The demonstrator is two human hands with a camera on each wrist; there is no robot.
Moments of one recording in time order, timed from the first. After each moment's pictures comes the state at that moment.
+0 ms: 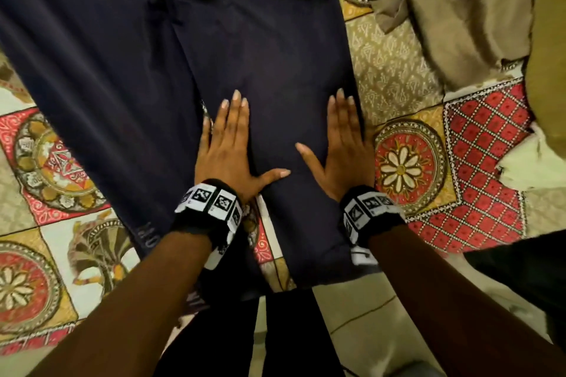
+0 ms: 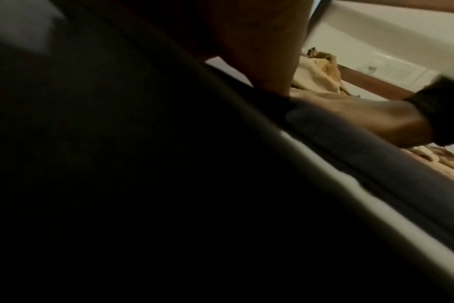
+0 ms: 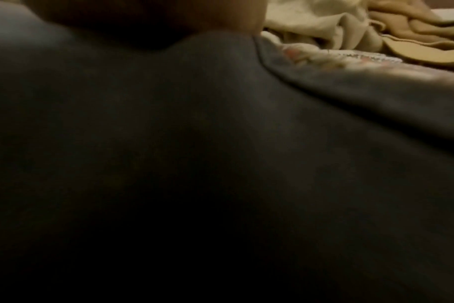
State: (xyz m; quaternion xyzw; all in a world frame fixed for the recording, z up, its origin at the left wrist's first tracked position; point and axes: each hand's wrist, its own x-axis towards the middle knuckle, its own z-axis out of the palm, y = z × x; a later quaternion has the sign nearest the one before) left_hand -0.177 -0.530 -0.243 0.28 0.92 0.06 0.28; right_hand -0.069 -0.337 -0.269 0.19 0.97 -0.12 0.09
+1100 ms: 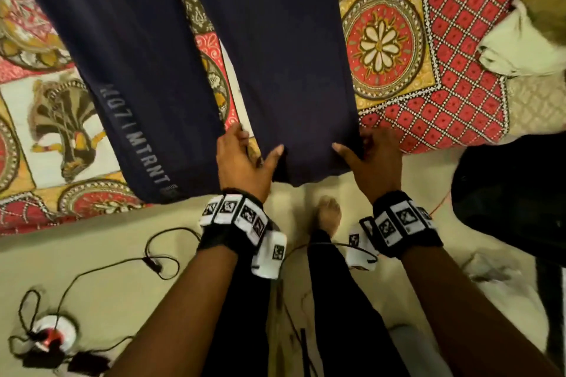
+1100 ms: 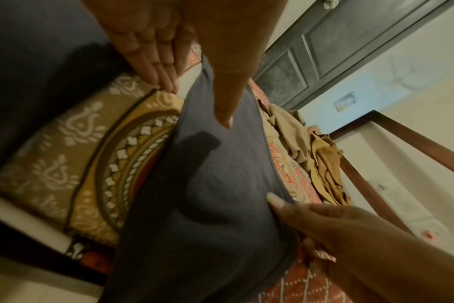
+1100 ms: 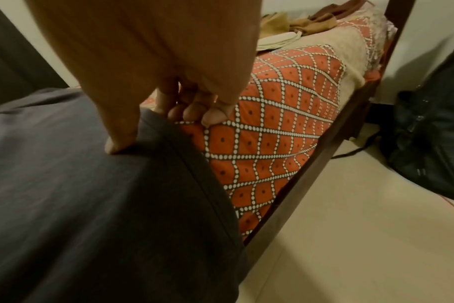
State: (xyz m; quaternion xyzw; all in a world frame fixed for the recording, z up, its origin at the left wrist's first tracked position) left_hand 0.075 -0.565 -0.223 -0.05 0.89 0.41 0.19; right_hand 0.175 -0.352 -0.246 0.40 0.84 -0.37 0.04
